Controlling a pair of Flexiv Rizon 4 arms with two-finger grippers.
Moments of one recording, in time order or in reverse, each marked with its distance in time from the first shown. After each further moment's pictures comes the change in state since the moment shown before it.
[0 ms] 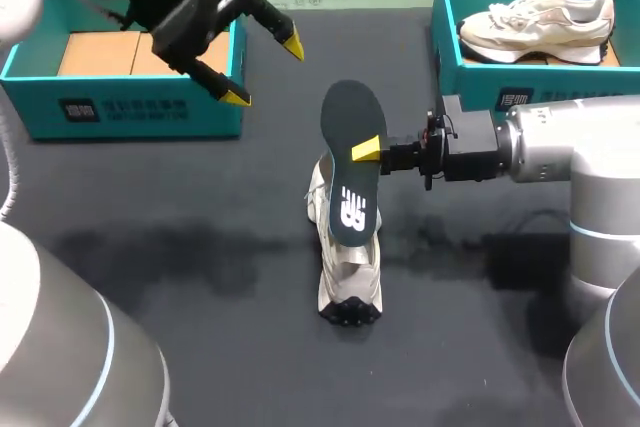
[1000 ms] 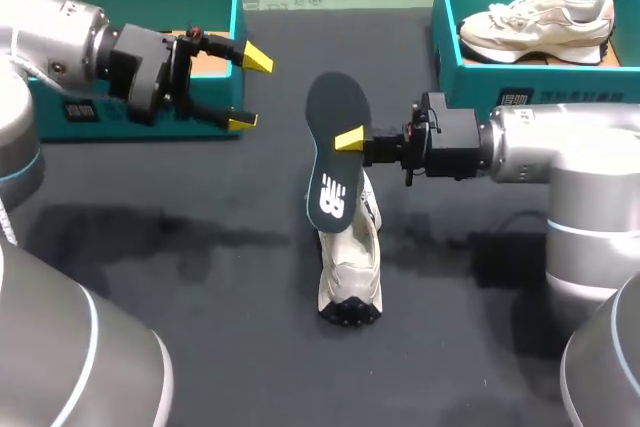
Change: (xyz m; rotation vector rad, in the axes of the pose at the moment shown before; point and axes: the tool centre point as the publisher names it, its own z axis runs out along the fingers) left arm 0.031 0.010 0.016 0.082 -0.531 0.123; right arm 0.014 0.009 0.022 -0.026 0.074 0.031
